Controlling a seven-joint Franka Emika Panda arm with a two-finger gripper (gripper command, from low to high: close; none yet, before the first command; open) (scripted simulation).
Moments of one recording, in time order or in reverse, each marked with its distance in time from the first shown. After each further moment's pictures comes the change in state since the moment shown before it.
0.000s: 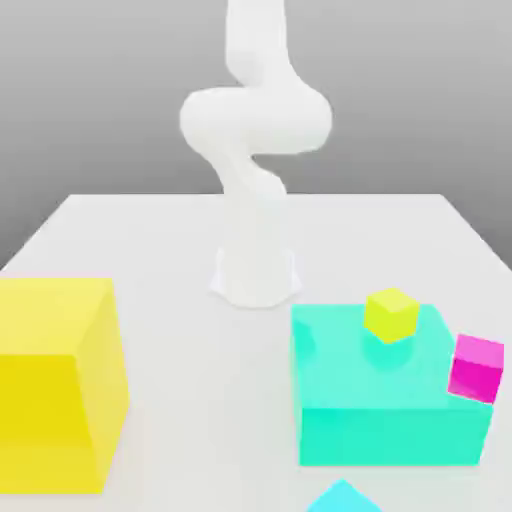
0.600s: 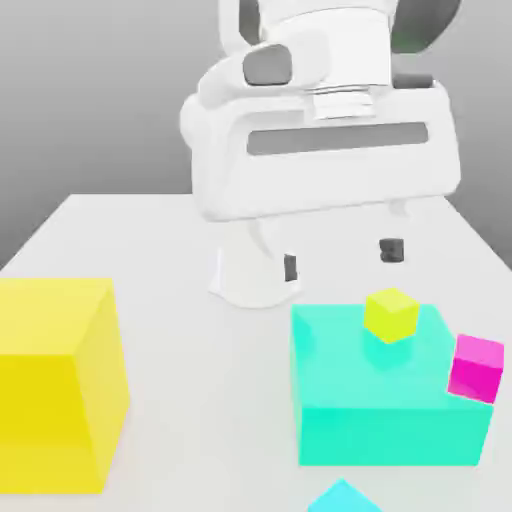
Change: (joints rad) arm 0.152 0.659 -0.044 0.016 0.083 0.184 -0.382
